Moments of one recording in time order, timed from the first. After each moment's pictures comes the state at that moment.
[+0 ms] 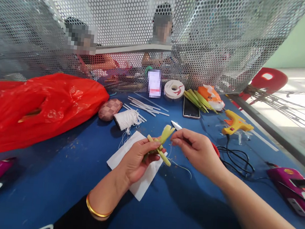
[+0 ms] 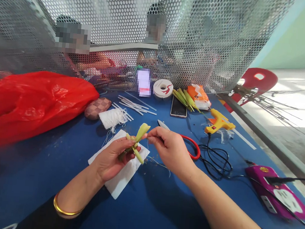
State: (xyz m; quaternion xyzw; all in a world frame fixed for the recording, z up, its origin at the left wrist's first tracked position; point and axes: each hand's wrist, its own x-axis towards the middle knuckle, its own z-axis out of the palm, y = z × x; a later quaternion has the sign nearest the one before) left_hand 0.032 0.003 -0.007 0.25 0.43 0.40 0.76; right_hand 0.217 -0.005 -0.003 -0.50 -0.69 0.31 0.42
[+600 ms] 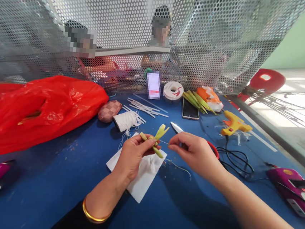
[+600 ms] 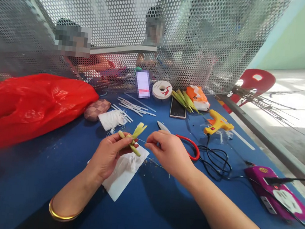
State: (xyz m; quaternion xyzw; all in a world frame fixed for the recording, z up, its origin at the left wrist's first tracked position) left_hand 0.031 0.006 -0.006 0.35 0.48 0.48 0.64; right_hand 0.220 -0.004 -0.006 -0.51 -0.75 0.25 0.35
